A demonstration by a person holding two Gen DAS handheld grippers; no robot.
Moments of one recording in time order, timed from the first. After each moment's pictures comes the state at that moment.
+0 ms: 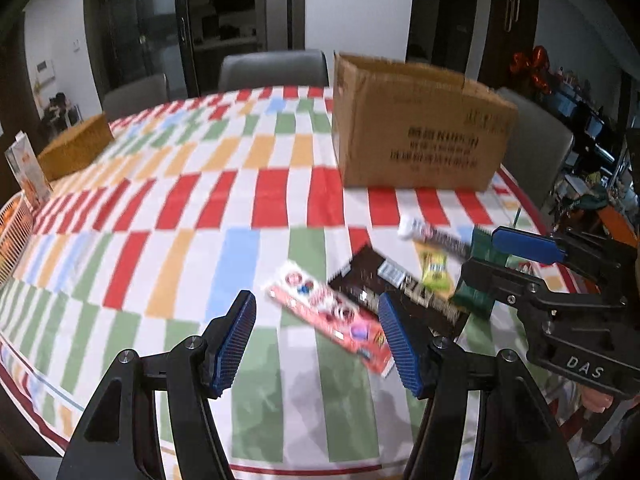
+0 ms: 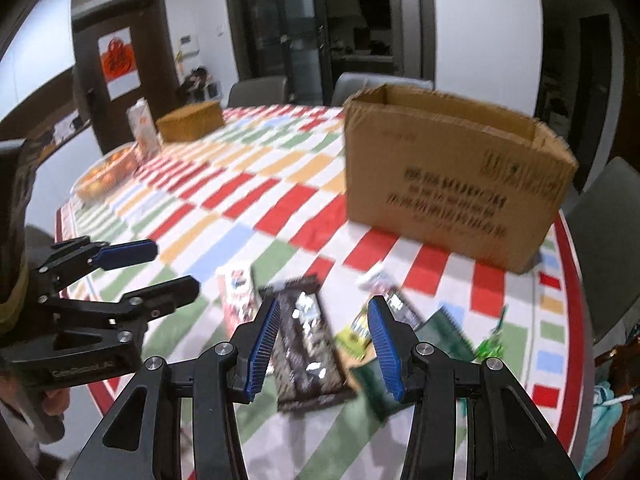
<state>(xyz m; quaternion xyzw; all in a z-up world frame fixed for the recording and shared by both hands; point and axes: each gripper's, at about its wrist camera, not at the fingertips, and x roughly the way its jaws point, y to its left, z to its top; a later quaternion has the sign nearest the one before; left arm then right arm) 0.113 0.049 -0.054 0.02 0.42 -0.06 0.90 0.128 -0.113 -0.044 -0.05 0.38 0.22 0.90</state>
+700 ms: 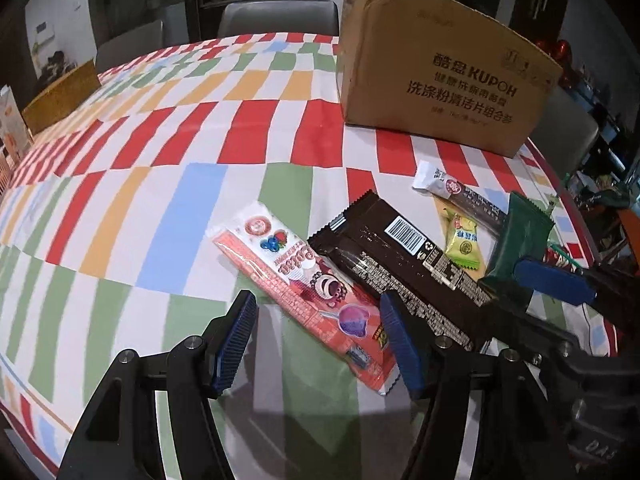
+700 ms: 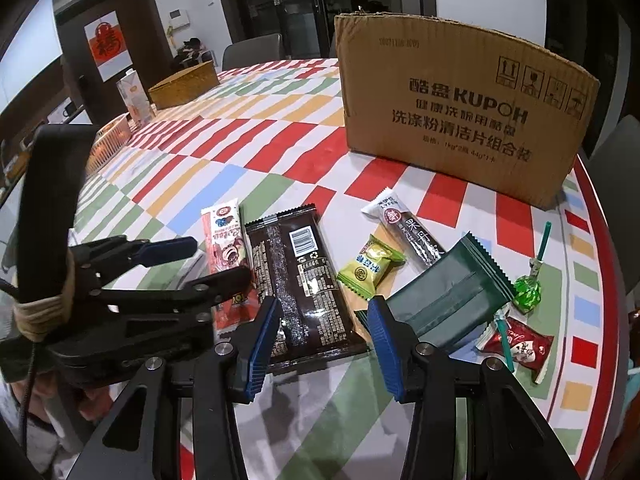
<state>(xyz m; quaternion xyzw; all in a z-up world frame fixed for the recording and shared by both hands) 0.146 0.031 -0.117 -0.02 0.48 -0.05 0.88 0.132 -0.116 -0.094 -0.04 0.44 0.22 0.87</state>
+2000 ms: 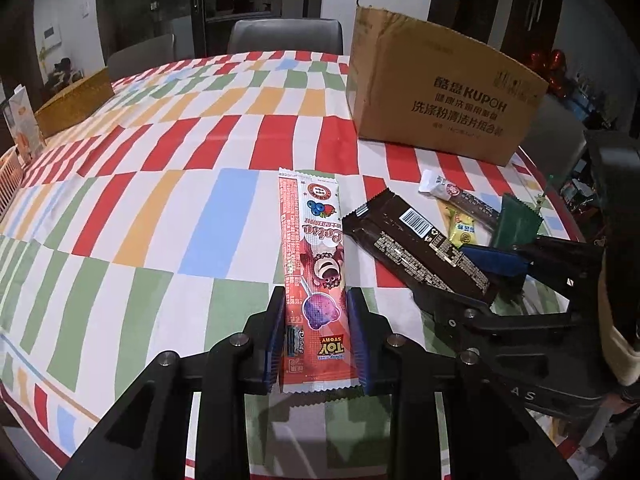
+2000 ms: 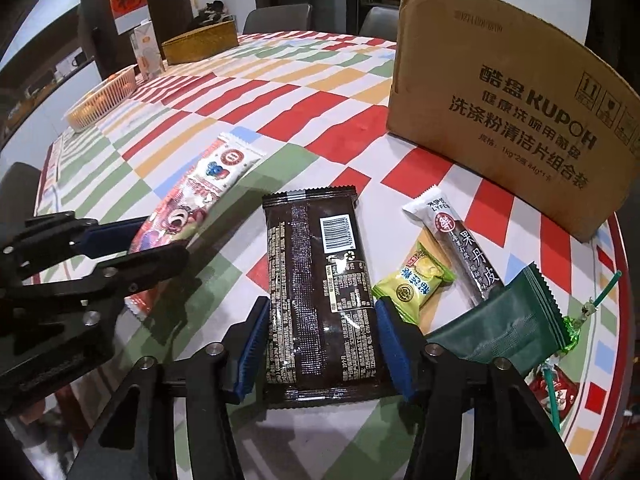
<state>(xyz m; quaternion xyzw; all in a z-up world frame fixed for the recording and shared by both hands) 0.114 0.054 -0.102 -0.02 0.45 -0.05 0.89 0.153 -0.073 -0.122 -0.11 0.46 0.23 0.85</state>
